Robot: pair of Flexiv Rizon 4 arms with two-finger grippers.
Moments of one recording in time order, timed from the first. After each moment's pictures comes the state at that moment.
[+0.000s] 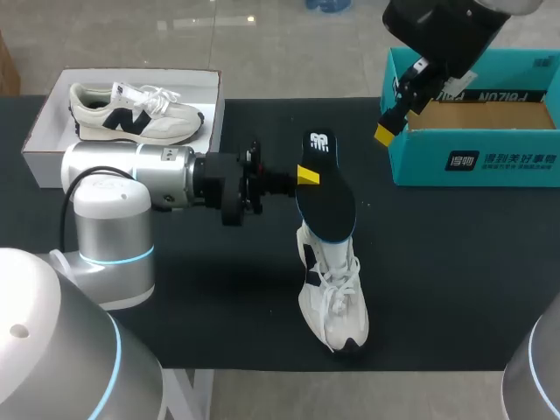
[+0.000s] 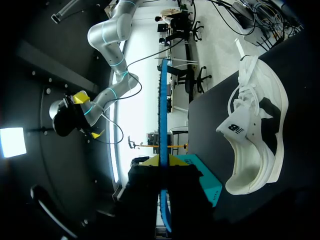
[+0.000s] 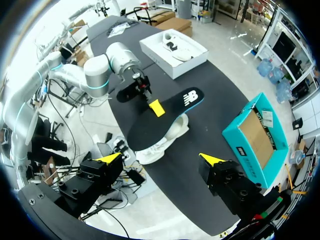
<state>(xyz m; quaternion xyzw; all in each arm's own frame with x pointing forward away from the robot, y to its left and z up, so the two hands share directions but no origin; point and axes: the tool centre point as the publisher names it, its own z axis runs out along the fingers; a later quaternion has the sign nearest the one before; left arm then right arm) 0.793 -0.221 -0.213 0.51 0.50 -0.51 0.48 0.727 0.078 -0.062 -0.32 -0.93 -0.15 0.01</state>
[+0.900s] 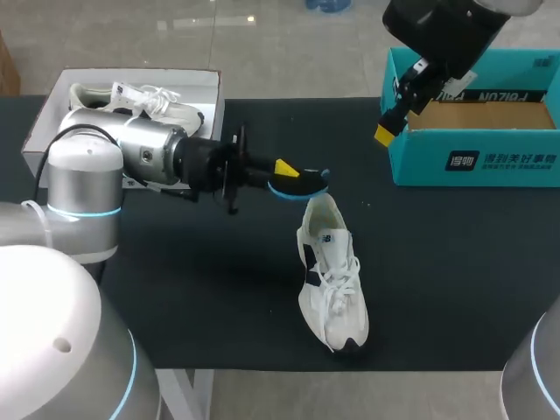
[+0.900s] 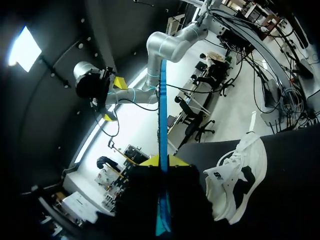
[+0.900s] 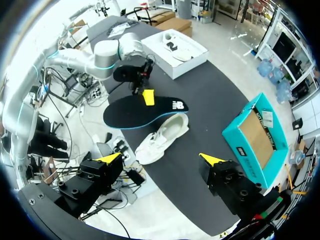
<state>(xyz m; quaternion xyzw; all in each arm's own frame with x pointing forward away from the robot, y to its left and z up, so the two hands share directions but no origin) 0.781 -0.190 -0.201 0.40 0.57 -0.68 0.22 0.727 0.077 -0.063 -0.32 -0.93 -0.15 0.01</state>
